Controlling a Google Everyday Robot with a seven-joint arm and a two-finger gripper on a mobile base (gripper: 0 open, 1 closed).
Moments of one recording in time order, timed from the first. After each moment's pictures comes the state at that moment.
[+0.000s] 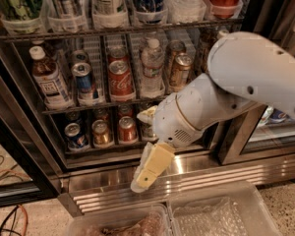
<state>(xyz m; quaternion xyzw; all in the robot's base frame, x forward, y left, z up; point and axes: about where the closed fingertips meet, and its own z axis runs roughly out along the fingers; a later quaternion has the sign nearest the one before) 0.401 0.021 0.843 -0.64 0.68 0.26 0.24</state>
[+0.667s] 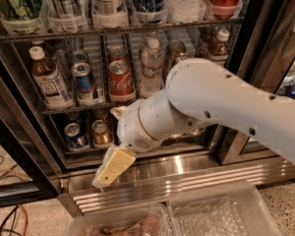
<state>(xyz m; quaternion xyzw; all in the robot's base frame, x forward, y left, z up) 0.423 0.095 0.828 -0.64 0.66 0.23 0.32</state>
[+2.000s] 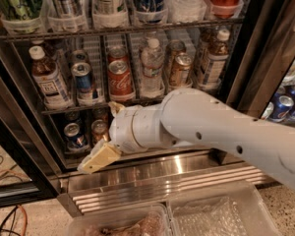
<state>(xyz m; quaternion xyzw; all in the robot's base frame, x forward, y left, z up) 0.461 0.122 0.818 -0.56 0.67 0.23 0.43</state>
